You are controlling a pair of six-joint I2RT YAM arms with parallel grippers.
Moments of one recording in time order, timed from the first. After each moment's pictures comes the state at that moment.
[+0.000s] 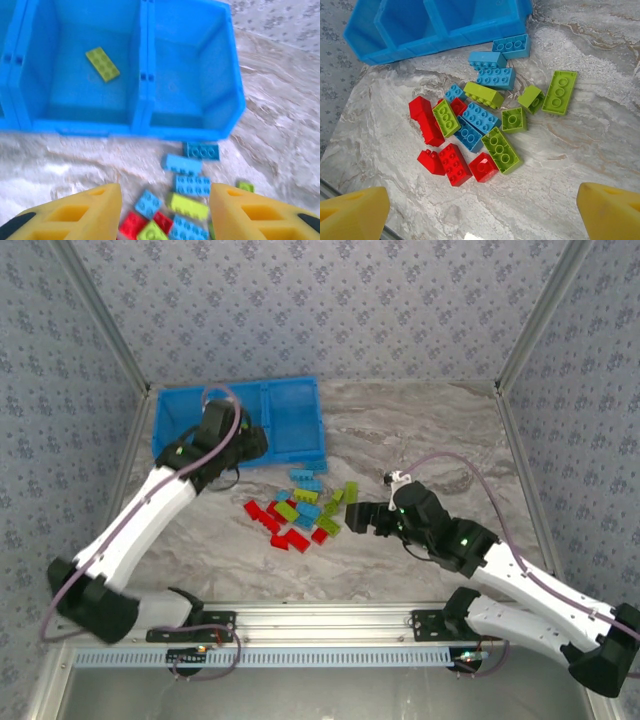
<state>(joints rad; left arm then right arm) -0.52 1.24 1.22 -0.72 -0.19 -0.66 0.85 0.85 0.74 -0.50 0.09 0.69</state>
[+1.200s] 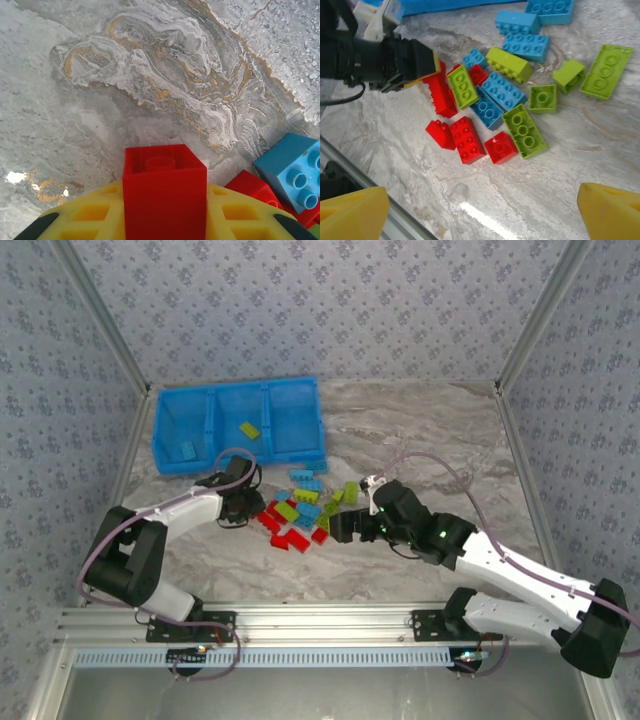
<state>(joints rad) -0.44 1.50 0.76 -0.41 -0.05 -0.88 0.91 0.98 0.77 -0.46 -0.01 0.61</state>
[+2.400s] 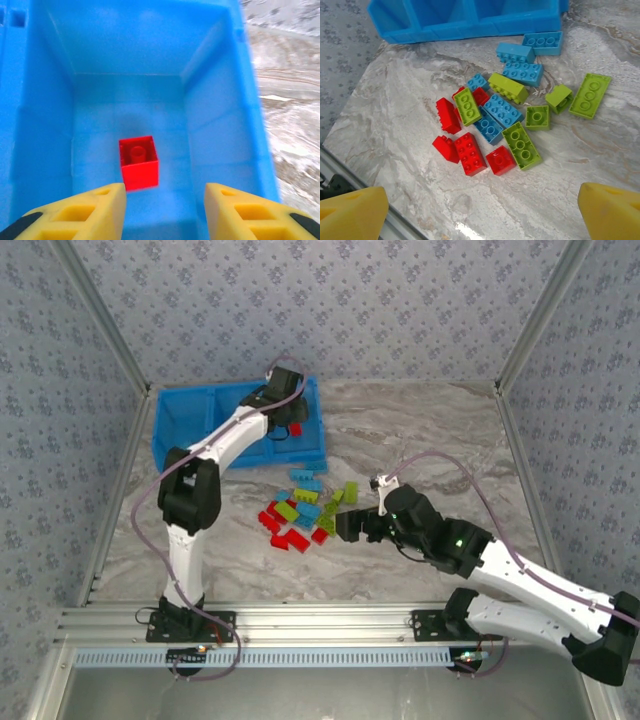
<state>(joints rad) -0.48 2.08 1.80 -0.51 -0.14 -0.51 0.95 0.88 0.78 -0.50 0.11 0.63</state>
